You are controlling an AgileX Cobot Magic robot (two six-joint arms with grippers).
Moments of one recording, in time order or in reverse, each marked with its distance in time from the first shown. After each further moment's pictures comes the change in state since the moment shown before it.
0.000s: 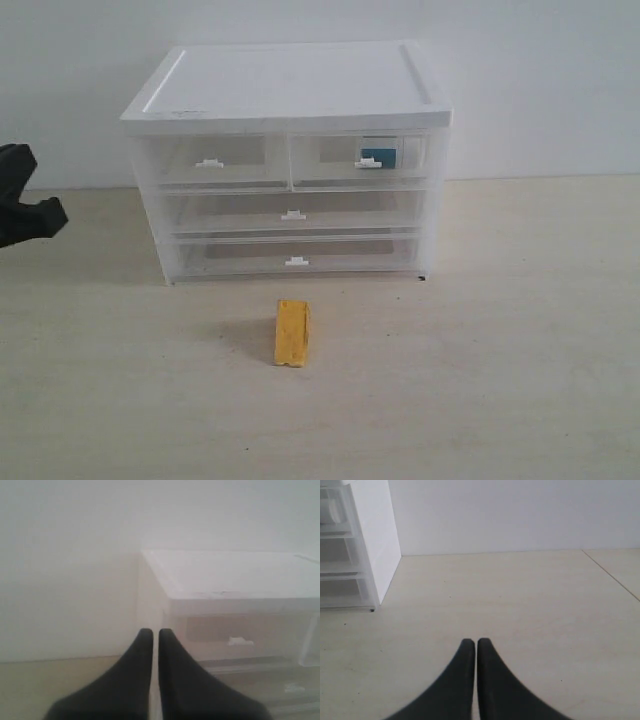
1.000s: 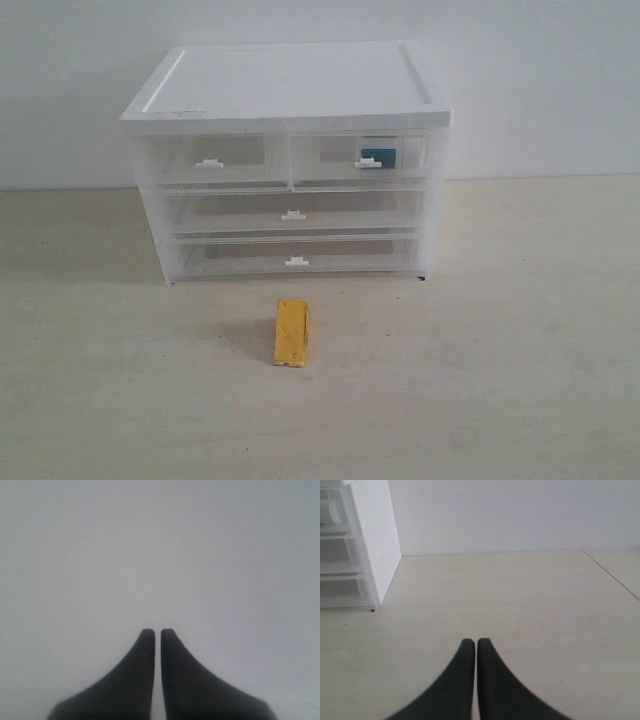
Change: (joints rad) left arm 0.227 -1.009 0.155 0.059 0.441 -0.187; right arm 0.000 0.000 0.000 0.004 0.000 0.000
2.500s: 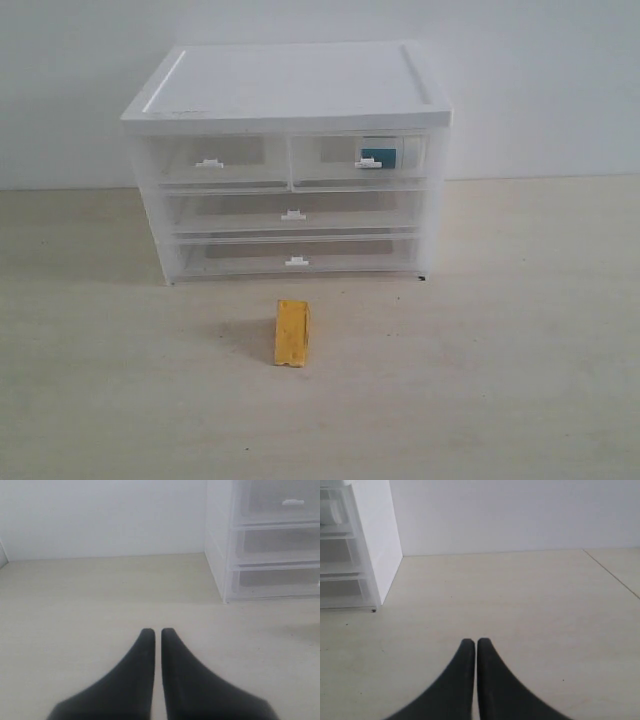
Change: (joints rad) left arm 0.000 -0.328 0.211 -0.005 0.739 0.224; right arm 0.000 0.000 0.000 0.014 0.000 -0.009
